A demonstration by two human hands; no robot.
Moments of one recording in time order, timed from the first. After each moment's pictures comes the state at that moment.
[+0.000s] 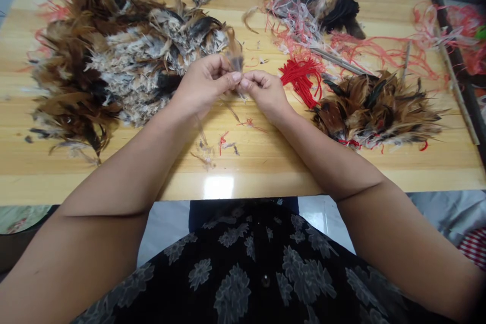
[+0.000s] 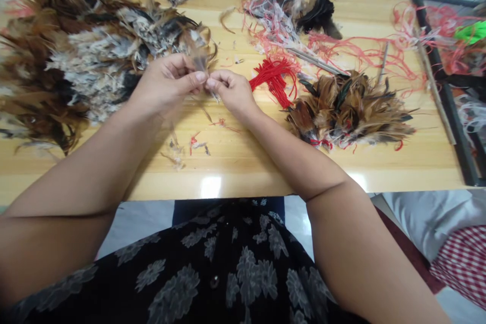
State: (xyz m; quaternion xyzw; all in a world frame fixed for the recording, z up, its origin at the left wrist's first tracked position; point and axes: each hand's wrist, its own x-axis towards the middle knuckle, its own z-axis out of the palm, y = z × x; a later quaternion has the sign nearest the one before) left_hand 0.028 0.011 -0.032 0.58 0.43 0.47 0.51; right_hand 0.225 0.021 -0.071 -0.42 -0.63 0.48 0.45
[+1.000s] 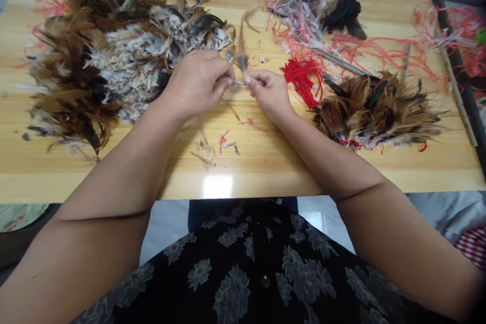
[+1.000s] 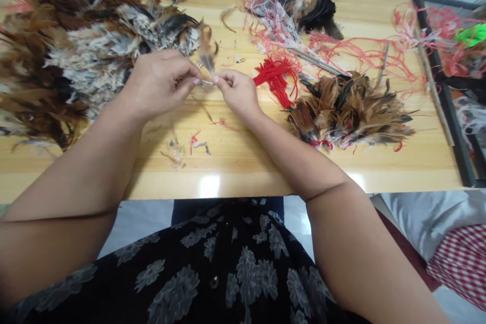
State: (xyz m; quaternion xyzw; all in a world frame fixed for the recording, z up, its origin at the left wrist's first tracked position) left_hand 0.004 0.018 -0.014 0.71 0.45 0.38 0.38; right_hand 0.230 0.025 -0.076 -0.48 -0.64 0.41 0.44
